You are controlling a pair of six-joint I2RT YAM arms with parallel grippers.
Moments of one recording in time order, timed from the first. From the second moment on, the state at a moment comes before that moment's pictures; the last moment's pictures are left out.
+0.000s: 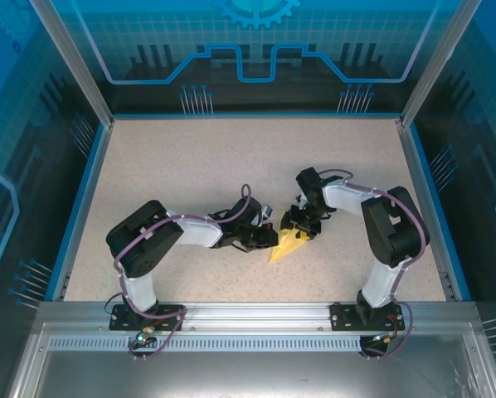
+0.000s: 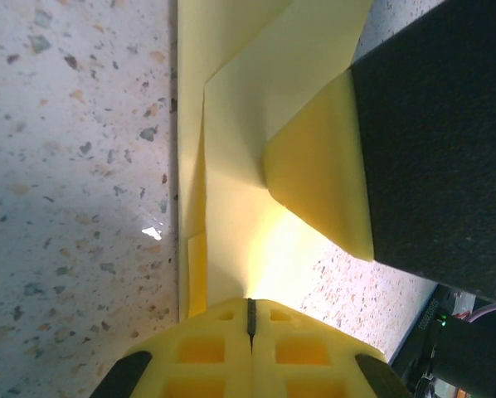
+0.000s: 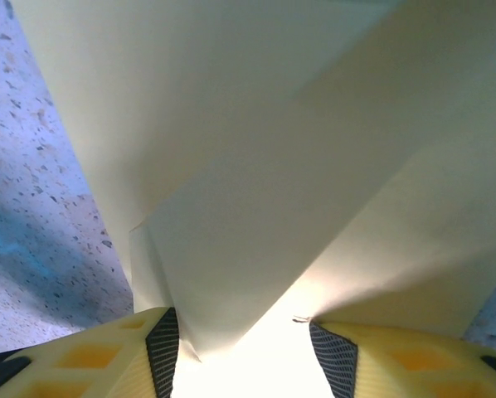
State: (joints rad) left arm -0.78 1.83 0.83 0.19 0.46 -0.93; right arm 0.40 1.81 1.01 -0.73 -0.40 0.65
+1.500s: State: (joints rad) left arm -0.77 1.77 0.81 0.21 0.46 -0.93; right arm 0.42 1.87 1.08 -0.80 -0.38 0.65
